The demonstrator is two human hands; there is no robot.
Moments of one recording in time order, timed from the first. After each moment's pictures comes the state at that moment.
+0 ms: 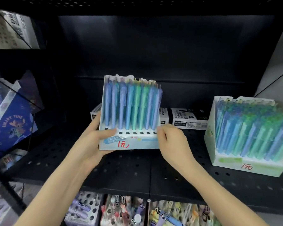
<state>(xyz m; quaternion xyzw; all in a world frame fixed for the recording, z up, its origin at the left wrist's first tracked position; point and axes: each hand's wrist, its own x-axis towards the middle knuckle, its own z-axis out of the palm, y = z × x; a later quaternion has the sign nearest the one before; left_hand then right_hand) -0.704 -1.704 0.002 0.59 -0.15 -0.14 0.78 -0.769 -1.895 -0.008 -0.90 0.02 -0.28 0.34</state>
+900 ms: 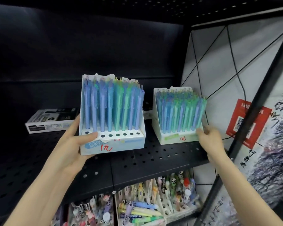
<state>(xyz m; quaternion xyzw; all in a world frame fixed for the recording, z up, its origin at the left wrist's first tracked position) -0.715 -1.750 -0.001 0.52 -0.21 -0.26 0.79 -0.895 -2.035 -0.032 -0.72 0.44 -0.36 0.39</state>
